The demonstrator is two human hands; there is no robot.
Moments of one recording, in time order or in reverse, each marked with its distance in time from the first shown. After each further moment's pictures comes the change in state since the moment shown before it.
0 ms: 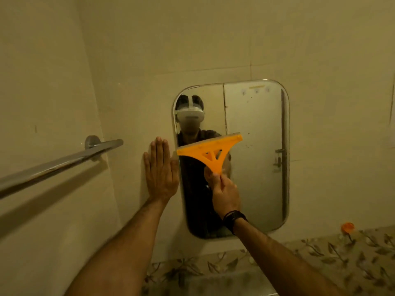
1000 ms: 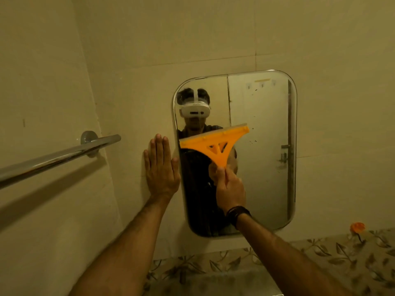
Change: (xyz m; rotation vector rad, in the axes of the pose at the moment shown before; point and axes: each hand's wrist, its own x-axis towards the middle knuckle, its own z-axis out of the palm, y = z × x) left_hand -0.004 0.003 0.004 0.075 0.062 -0.010; right_hand 0.015 0.021 0.006 -0.005 0.079 -0.112
